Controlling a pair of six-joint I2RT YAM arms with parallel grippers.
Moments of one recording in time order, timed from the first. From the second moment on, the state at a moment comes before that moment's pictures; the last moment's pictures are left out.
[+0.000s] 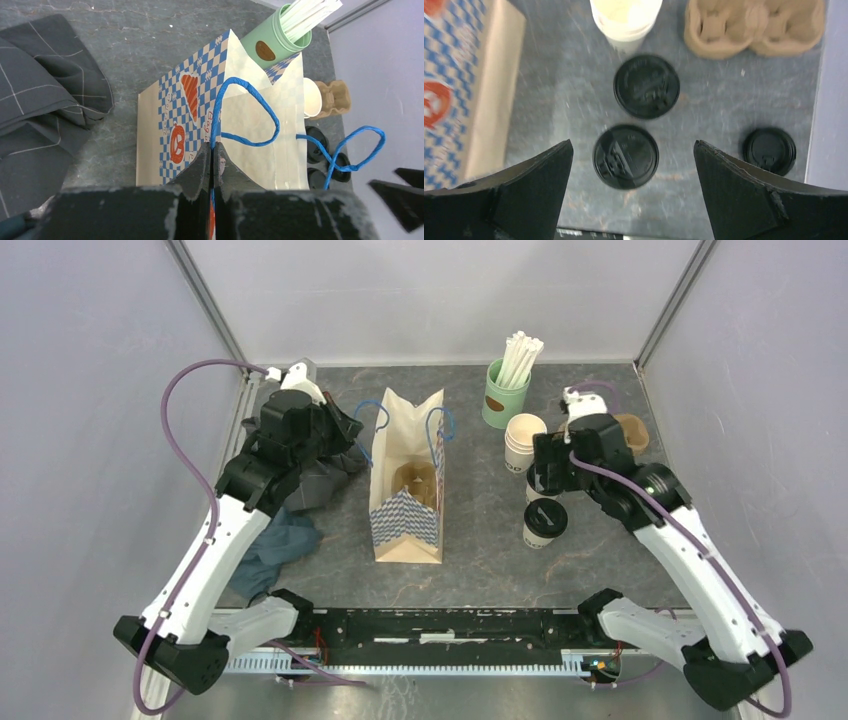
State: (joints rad) left arm -0.44 1.08 1.27 -0.60 -0.10 -0.59; right arm 0.51 0.97 1.25 -0.91 0.34 0.23
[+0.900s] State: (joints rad) left arm -0.44 1.08 1.27 -0.64 -0.02 -0.64; right arm 0.45 1.20 1.06 -1.06 0.13 0.25
